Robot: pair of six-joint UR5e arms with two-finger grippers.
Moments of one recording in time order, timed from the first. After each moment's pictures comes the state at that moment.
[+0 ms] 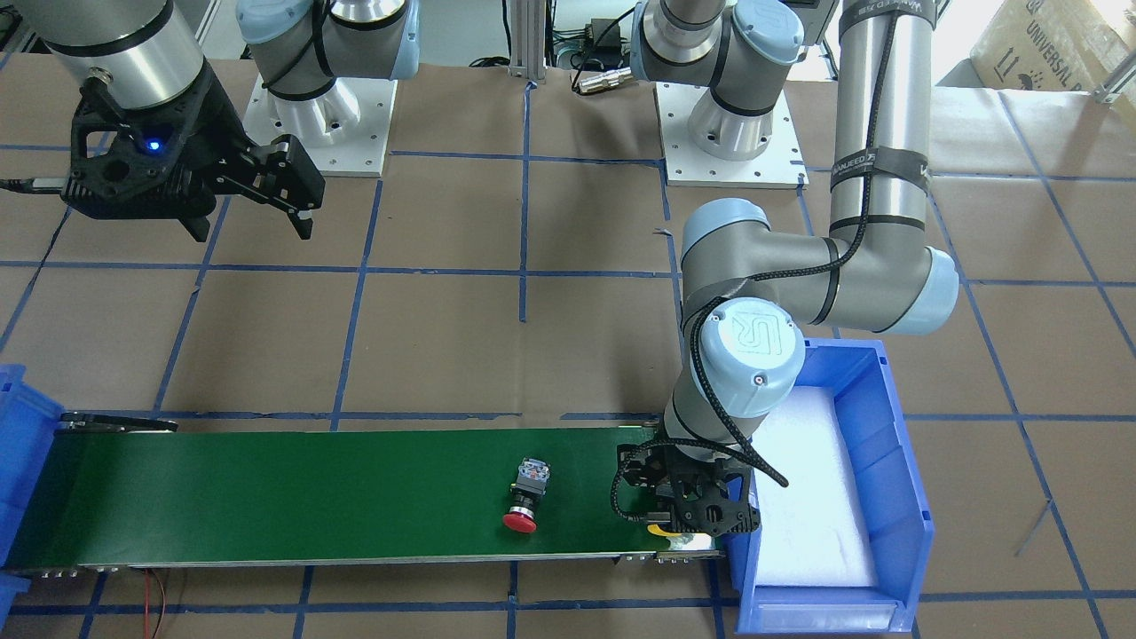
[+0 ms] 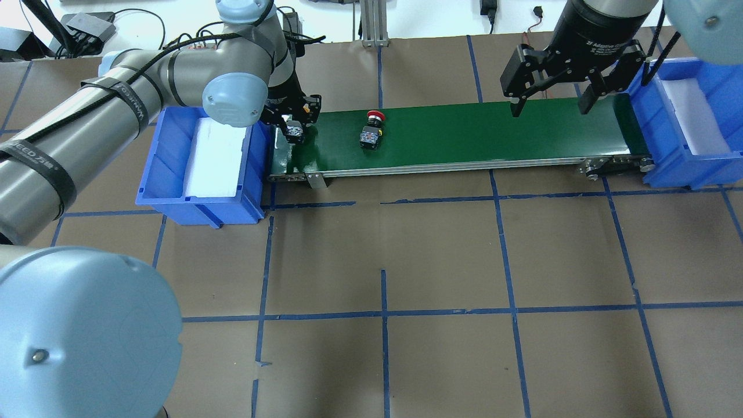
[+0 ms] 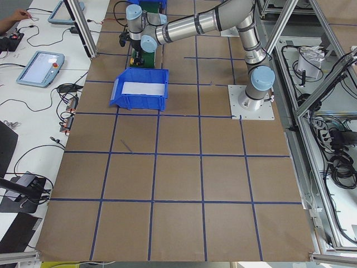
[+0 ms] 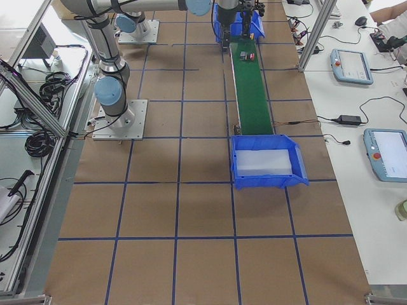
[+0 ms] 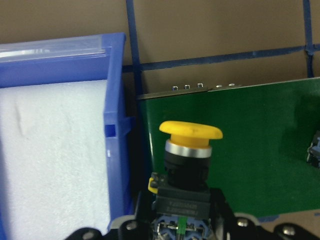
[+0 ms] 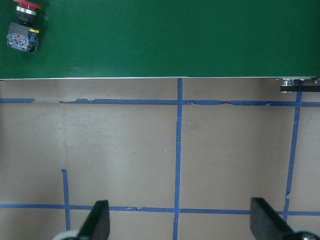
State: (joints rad) left arm -1.68 -2.13 -1.43 -1.10 1.59 -0.11; right arm 1.56 -1.52 1.47 -1.51 -1.53 -0.03
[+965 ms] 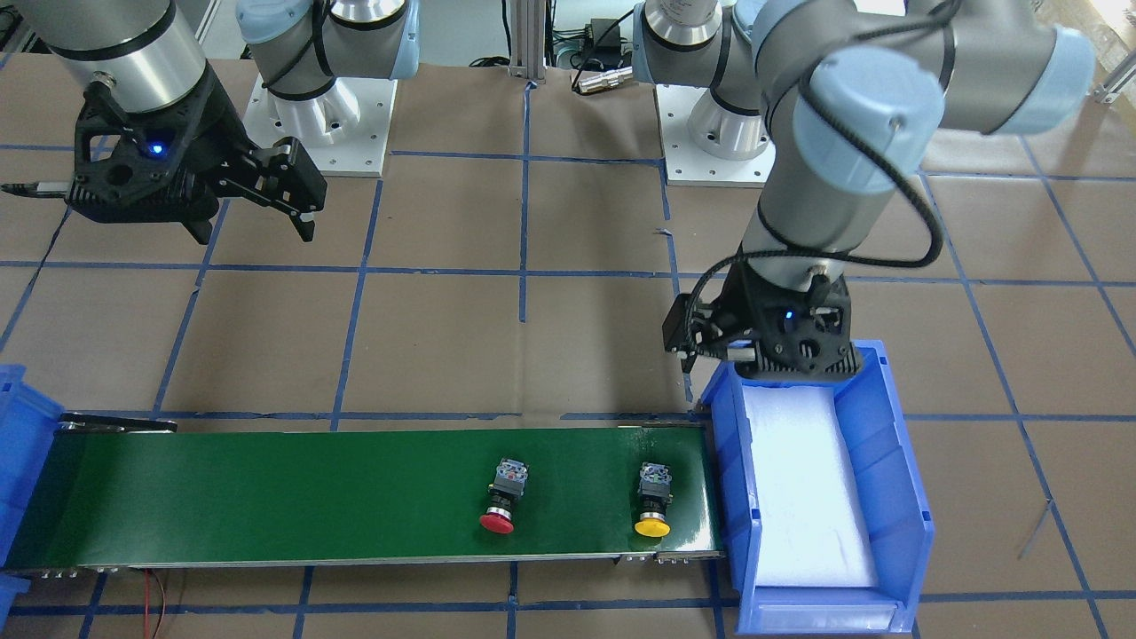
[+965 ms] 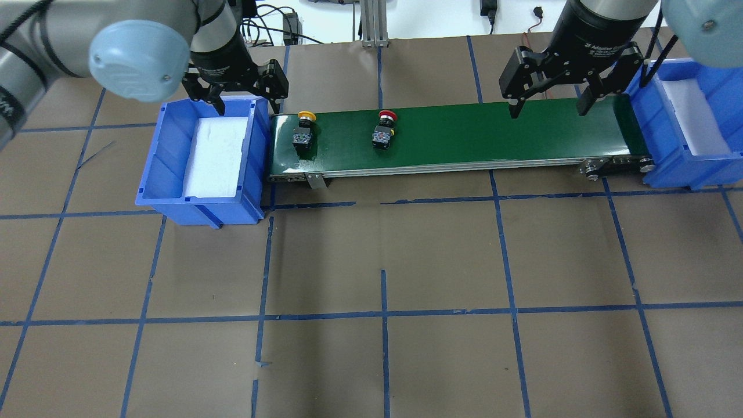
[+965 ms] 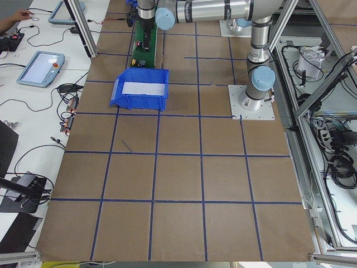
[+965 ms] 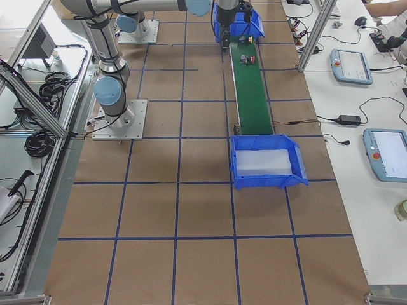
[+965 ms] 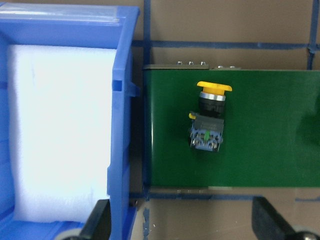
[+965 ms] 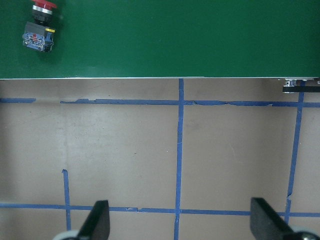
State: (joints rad) left arm -1.63 -1.79 -1.46 -1.41 1.59 0.00; right arm 1.56 -1.52 1.47 -1.52 -1.53 -0.03
